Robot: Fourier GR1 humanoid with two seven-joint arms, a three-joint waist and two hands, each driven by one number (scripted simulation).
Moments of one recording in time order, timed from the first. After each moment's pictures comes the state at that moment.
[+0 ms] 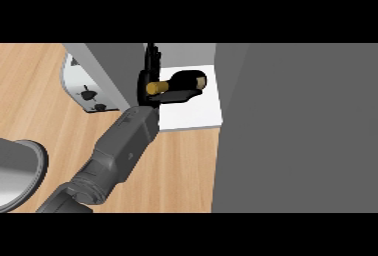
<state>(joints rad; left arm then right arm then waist) -1.03 0.00 -0.08 -0.18 0.57 0.26 -0.86 -0.09 0.00 0.16 -2.44 -0.09 0.12 0.61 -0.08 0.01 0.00</state>
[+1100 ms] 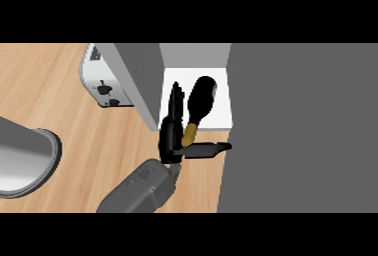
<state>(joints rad) -0.55 0.00 -0.65 -0.96 0.74 0.66 -0.74 -0.05 -0.02 0.11 -2.47 -0.08 0.10 0.61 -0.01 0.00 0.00</state>
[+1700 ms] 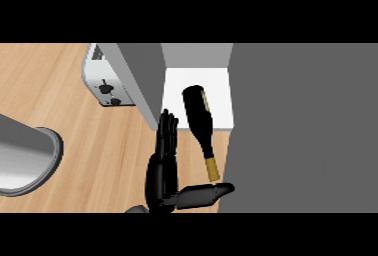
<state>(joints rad) -0.24 0.09 -0.79 -1.47 0.58 0.84 -0.61 -0.06 -0.04 0.09 -2.48 -0.07 0.11 0.62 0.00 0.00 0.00</state>
